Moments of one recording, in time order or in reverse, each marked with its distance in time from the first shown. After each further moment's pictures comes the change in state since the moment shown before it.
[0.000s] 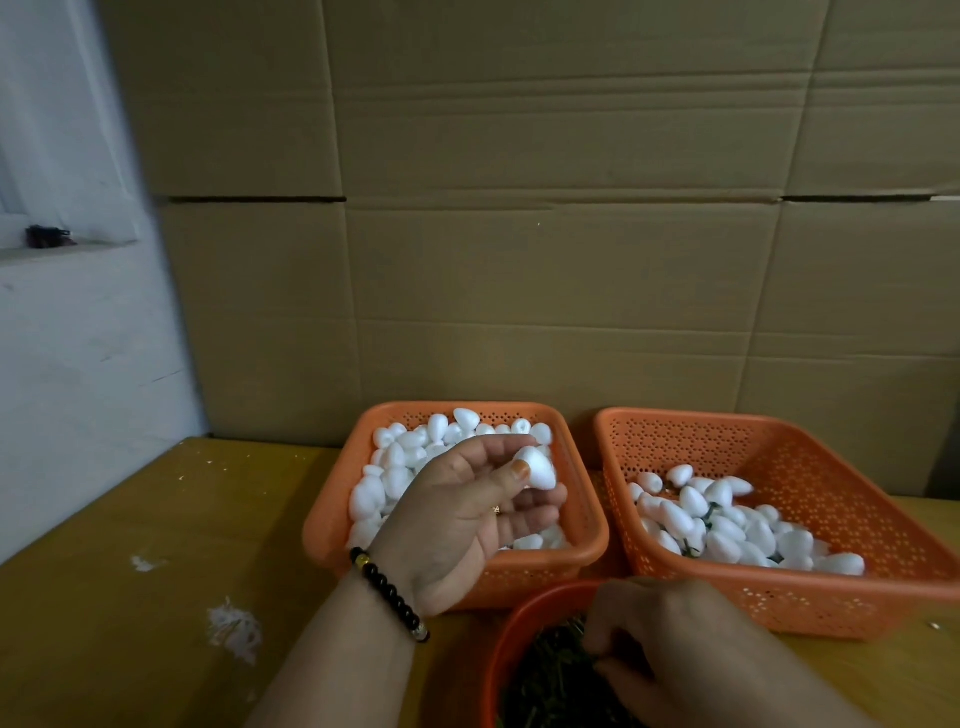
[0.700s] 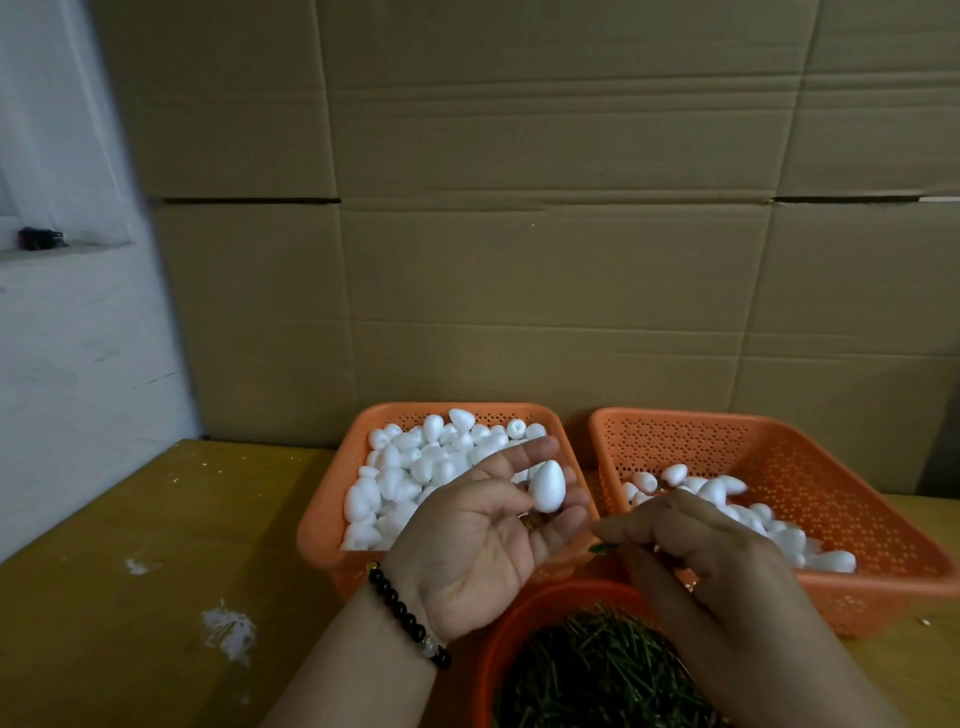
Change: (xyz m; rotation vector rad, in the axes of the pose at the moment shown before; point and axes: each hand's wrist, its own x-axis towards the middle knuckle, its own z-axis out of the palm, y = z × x) left_hand -0.004 -0.002 0.021 -0.355 -0.066 -0.198; right_hand -0.009 0.000 -0.010 0.187 0.576 -0.051
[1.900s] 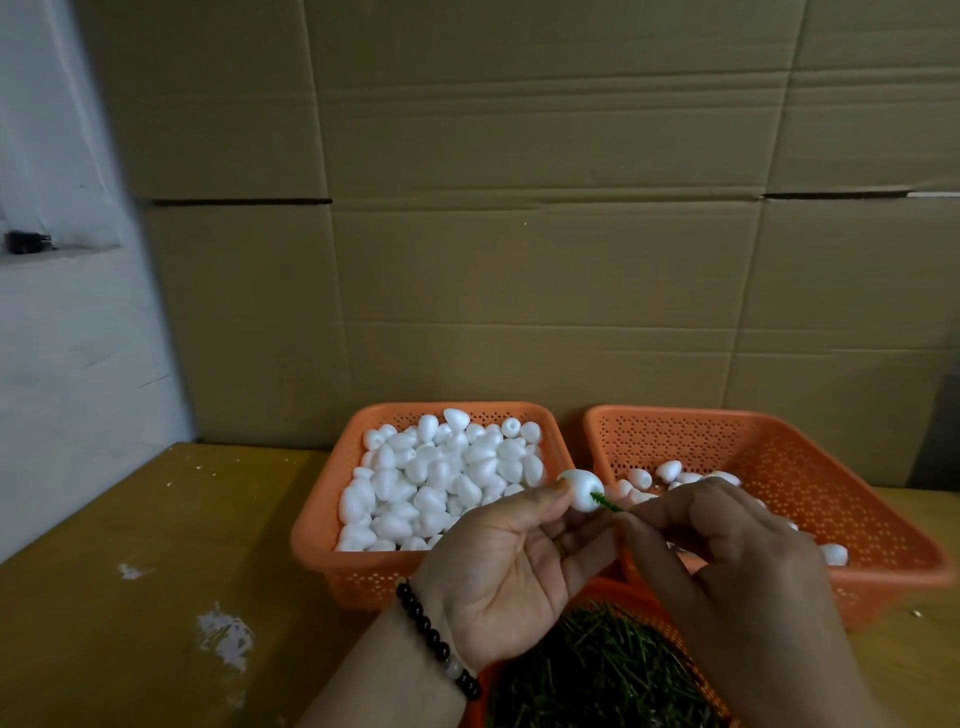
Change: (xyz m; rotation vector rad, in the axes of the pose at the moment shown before) left_hand -0.004 -0.020 0.013 -0.138 0.005 -0.139; right_hand 0.000 0.003 0.008 -0.146 0.345 0.004
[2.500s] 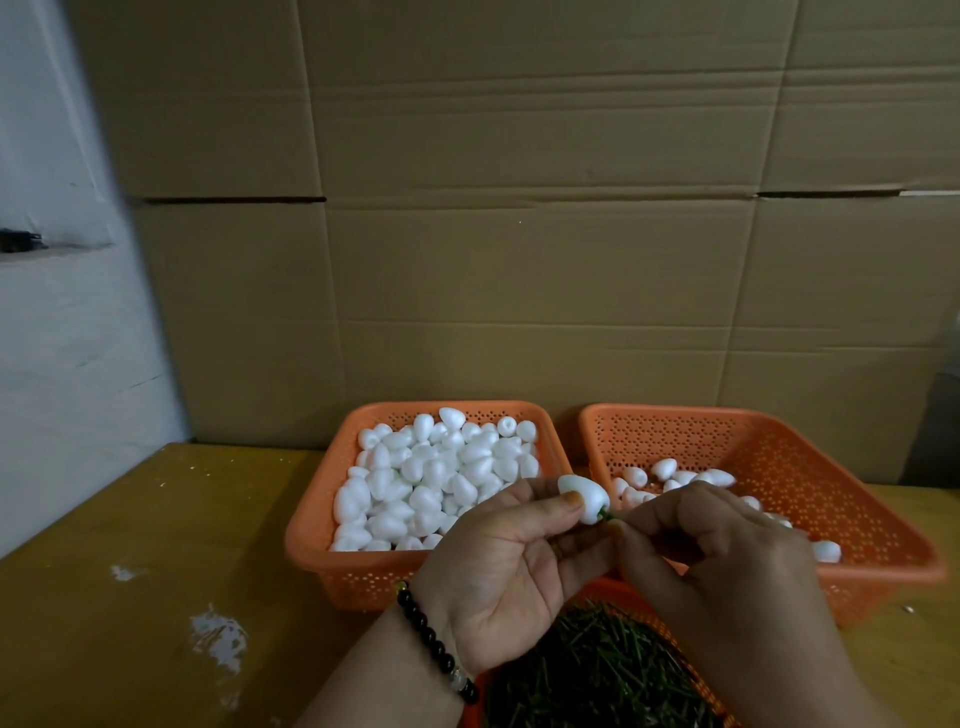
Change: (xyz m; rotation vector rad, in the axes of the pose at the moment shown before) left_hand -0.001 -0.004 0.002 0.104 -0.020 0.075; right_hand 0.001 0.000 -0.001 -0.001 -0.060 0.001
